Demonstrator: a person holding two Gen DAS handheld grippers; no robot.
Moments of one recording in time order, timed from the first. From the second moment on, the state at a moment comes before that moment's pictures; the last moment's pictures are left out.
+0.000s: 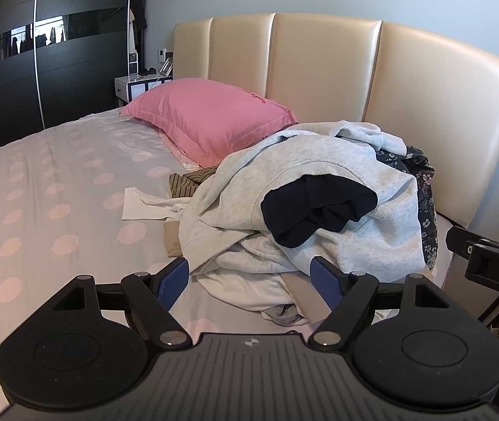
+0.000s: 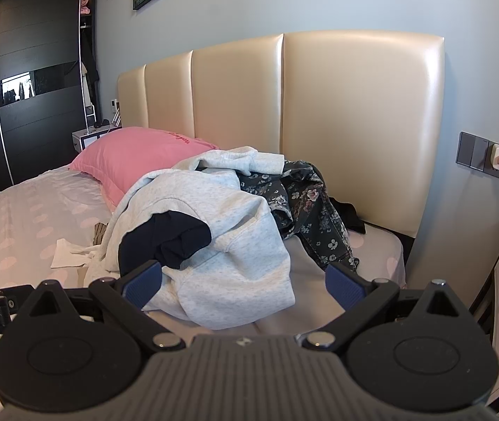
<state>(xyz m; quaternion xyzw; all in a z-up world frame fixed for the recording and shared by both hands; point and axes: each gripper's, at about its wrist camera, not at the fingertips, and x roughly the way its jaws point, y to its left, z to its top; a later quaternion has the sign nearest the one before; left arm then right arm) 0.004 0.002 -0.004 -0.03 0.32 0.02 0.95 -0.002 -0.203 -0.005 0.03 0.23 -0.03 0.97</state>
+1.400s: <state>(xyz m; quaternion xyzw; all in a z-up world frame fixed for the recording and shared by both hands) 0.017 0.113 -0.064 -0.05 0.40 0.11 0.91 0.211 -0.221 -0.055 -0.20 0.32 0.05 0.92</state>
